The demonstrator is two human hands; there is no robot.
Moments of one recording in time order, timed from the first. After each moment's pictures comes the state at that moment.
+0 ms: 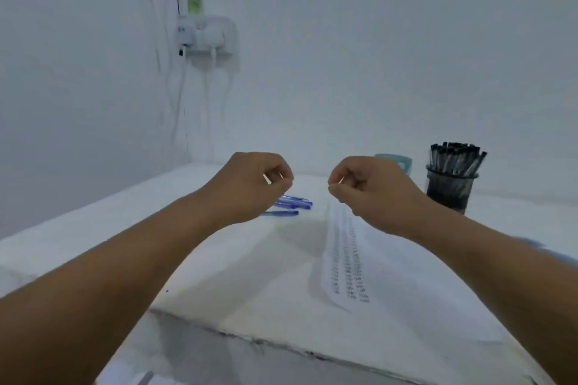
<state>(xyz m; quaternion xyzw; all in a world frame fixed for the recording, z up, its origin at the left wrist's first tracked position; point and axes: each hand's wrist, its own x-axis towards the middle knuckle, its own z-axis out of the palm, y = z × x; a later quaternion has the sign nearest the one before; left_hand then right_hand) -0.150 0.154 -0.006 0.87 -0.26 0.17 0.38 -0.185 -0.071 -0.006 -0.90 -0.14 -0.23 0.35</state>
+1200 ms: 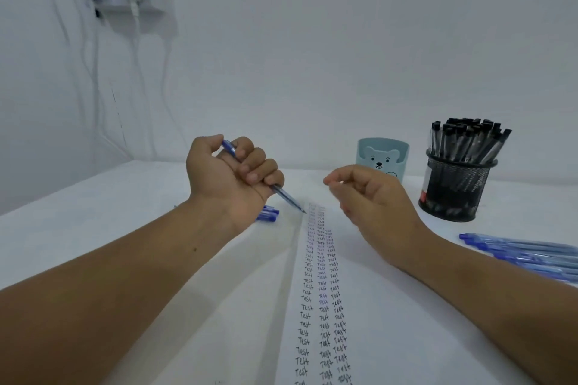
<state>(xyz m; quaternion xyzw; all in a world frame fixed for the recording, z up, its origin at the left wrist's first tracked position) -0.045 0.070 -0.028 0.33 -0.13 -0.08 0.93 -0.081 -0.124 -0.073 -0.77 -0.11 -0.25 0.58</state>
